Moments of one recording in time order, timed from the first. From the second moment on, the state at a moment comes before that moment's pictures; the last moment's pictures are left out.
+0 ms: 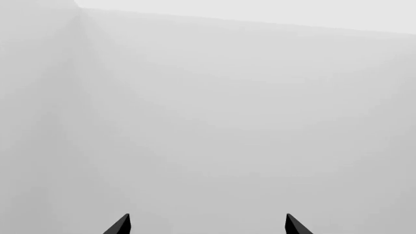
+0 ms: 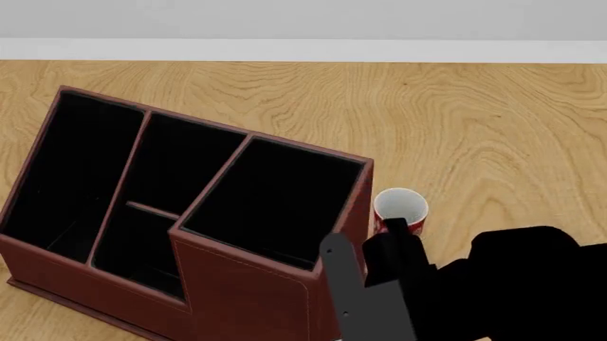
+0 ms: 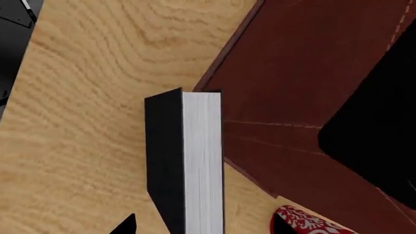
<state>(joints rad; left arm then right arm) -0.83 -0.35 -0.36 0.93 -0.96 -1.23 -0.55 1.45 0.84 -1.59 -0.01 0.25 0.27 -0.91</state>
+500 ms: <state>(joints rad) -0.82 -0.37 -0.35 0.93 -0.98 -1.21 -0.57 1.39 0.81 -1.61 0.05 0.24 0.25 -0.89</state>
